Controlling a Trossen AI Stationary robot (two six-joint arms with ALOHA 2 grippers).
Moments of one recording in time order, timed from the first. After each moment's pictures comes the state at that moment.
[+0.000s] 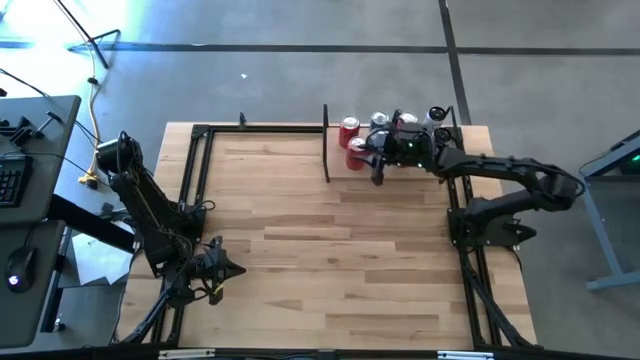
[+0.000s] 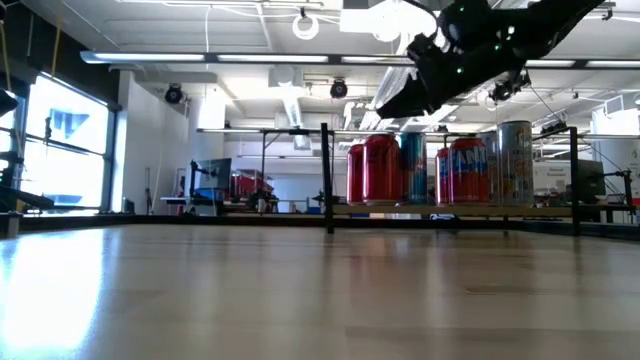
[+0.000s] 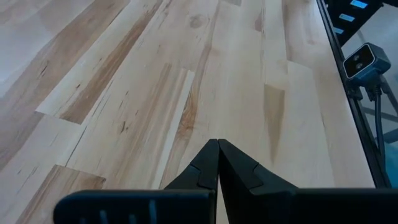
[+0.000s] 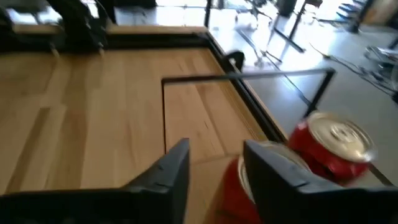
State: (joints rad) left arm -1.14 1.19 0.46 -0.29 -0.88 -1.20; right arm -0.50 1.27 0.71 0.21 -0.18 -0.20
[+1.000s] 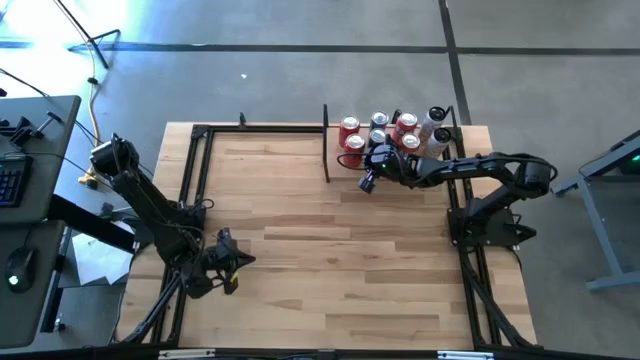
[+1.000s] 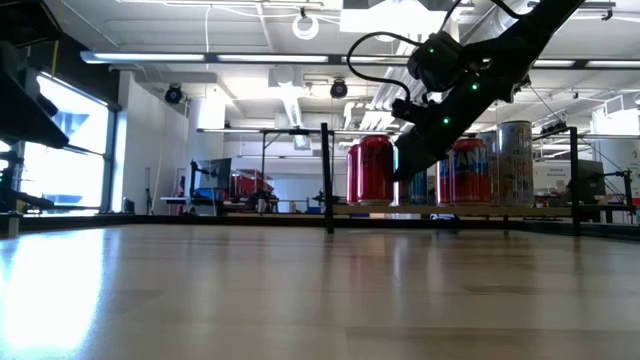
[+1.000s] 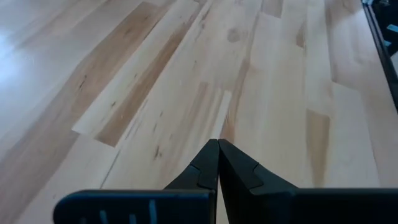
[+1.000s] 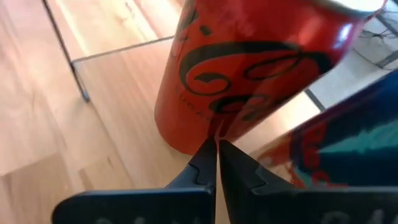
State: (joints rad) left arm -0.96 1.19 0.46 -0.27 -0.83 -1.12; right arm -0.36 1.49 0.70 0.08 0.36 -0.08
